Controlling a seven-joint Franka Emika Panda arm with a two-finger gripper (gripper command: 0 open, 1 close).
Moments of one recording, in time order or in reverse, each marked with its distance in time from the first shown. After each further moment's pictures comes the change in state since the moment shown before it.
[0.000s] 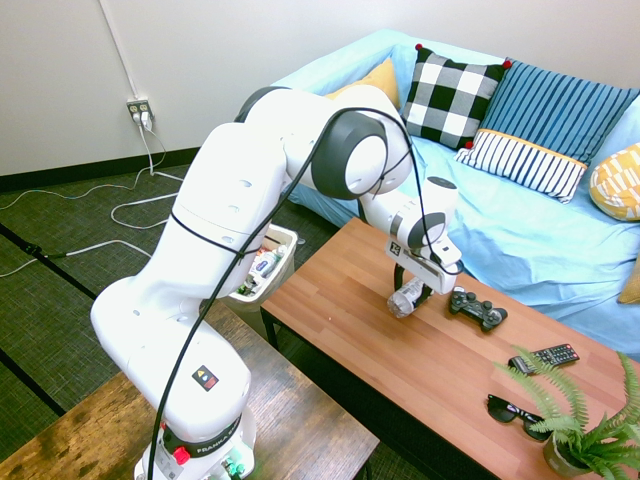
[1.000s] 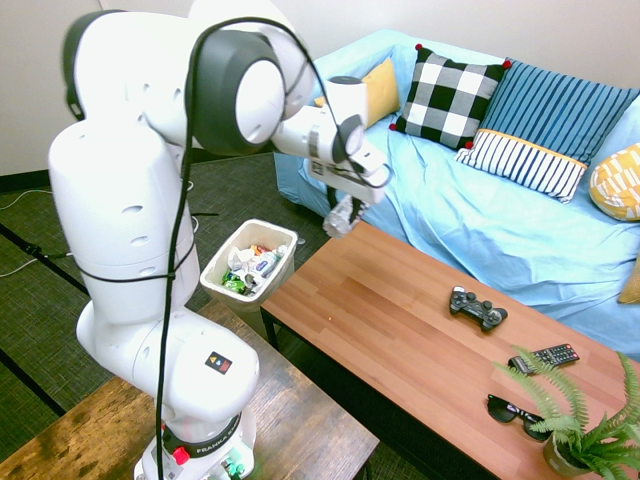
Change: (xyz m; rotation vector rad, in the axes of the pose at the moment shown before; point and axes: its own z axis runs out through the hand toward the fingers) arm -0.313 -0.032 -0.192 0.148 0.149 -0.304
